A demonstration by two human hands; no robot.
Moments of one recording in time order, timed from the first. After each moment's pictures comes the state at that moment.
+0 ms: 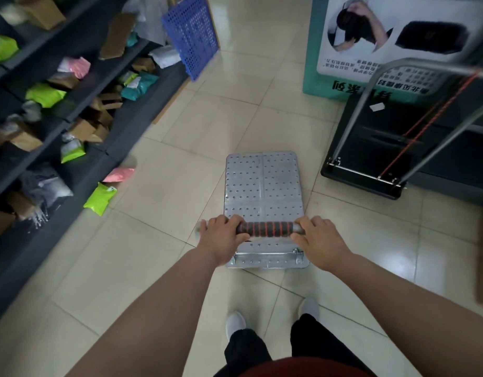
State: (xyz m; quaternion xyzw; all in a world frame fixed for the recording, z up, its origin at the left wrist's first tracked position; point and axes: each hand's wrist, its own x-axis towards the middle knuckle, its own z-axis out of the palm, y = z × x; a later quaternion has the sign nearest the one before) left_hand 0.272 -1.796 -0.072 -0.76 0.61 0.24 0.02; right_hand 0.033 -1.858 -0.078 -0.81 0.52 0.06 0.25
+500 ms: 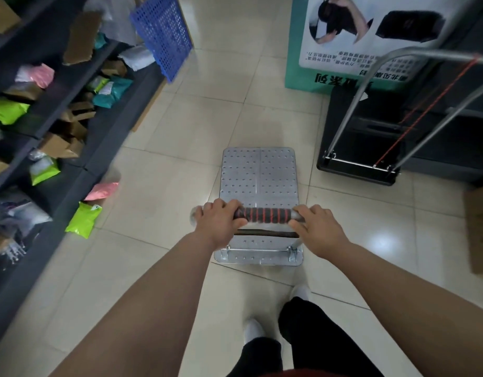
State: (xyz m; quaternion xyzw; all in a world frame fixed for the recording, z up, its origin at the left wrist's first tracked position) left_hand 0.379 -1.852 -0.085 -0.71 0.67 0.23 0.01; right_hand 0.131 -1.870 -0.079 -0.75 0.60 0.01 0.27
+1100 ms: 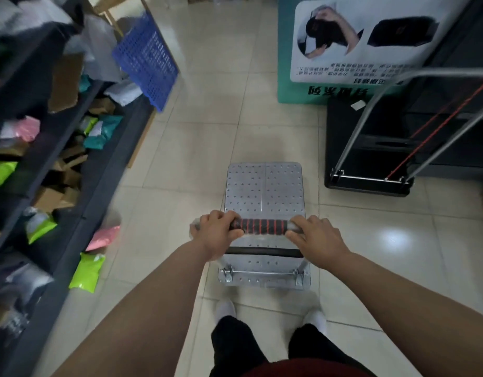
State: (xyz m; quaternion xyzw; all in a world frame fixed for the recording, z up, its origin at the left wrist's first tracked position) left_hand 0.460 -1.996 -0.080 -0.68 0.68 0.26 0.05; right_hand 0.202 -1.987 -0.081 -0.72 0.63 0.02 0.28
